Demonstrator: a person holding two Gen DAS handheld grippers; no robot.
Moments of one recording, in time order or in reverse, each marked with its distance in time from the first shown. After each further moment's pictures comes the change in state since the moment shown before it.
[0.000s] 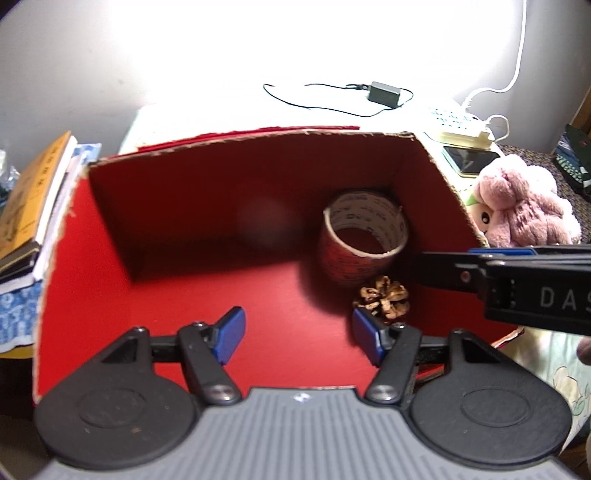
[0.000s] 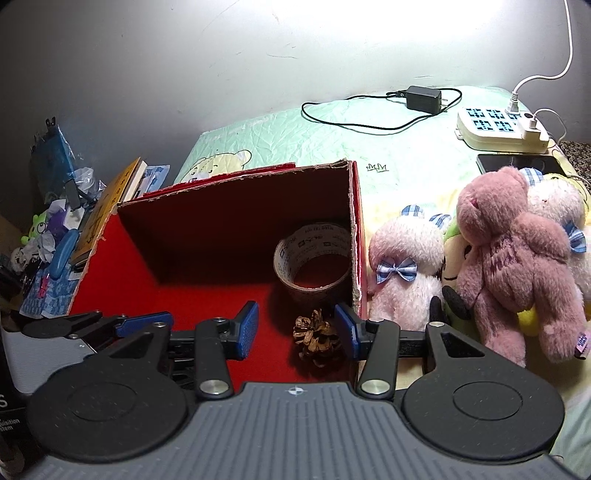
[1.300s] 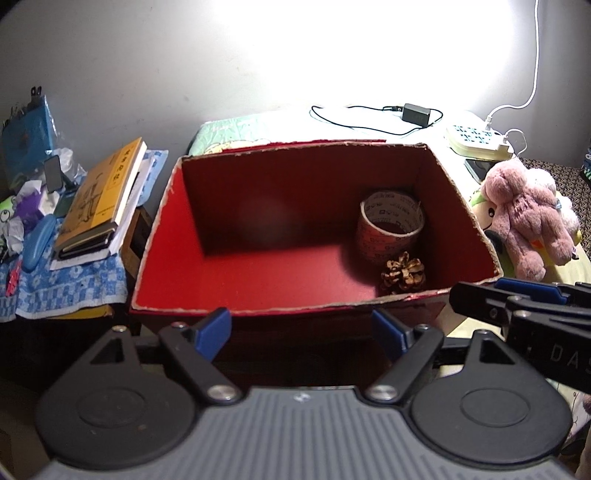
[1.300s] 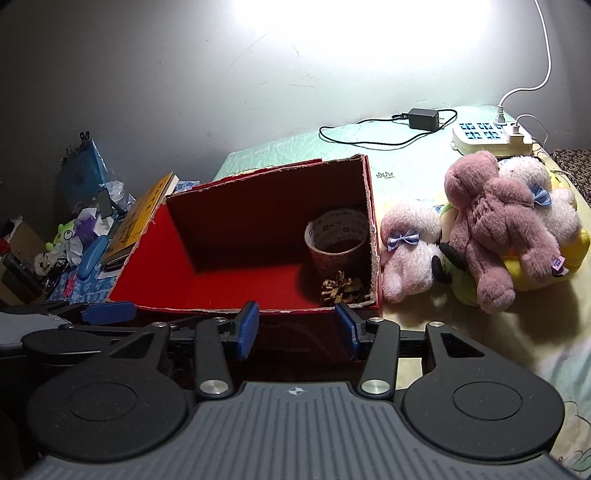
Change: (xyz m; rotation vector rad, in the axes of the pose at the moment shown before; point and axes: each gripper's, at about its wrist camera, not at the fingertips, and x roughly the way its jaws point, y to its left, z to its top) left arm -0.077 -0.003 -0.046 -0.037 -0.064 0.148; right arm -0.056 0.019 -0.065 0.009 -0.131 0.033
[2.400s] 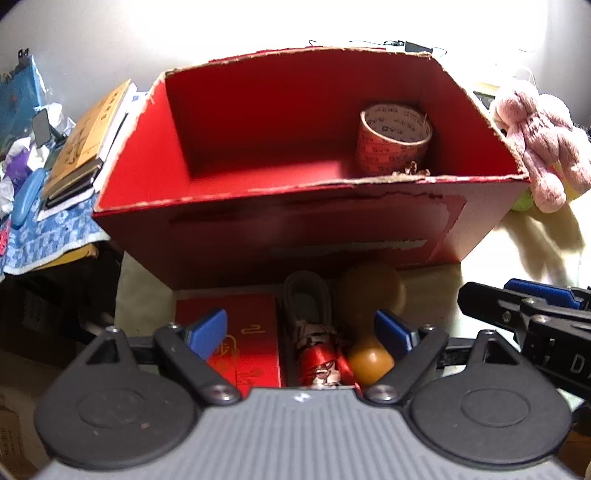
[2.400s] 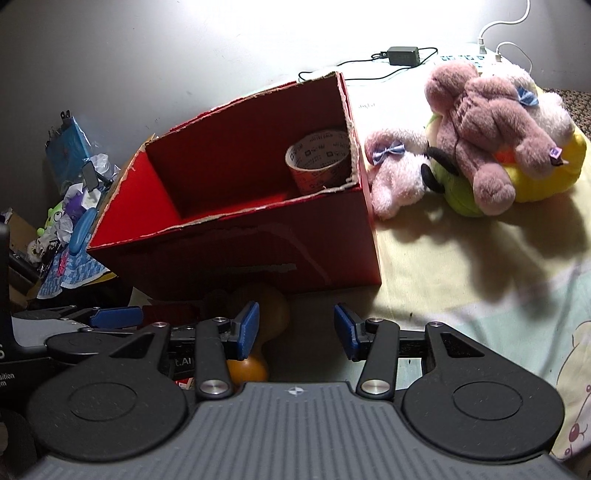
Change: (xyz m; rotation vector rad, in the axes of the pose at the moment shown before) left arm 0.036 -0.009 -0.047 0.016 0.162 0.005; right arm 0.011 -0.007 -0.047 0.098 0.126 -0.020
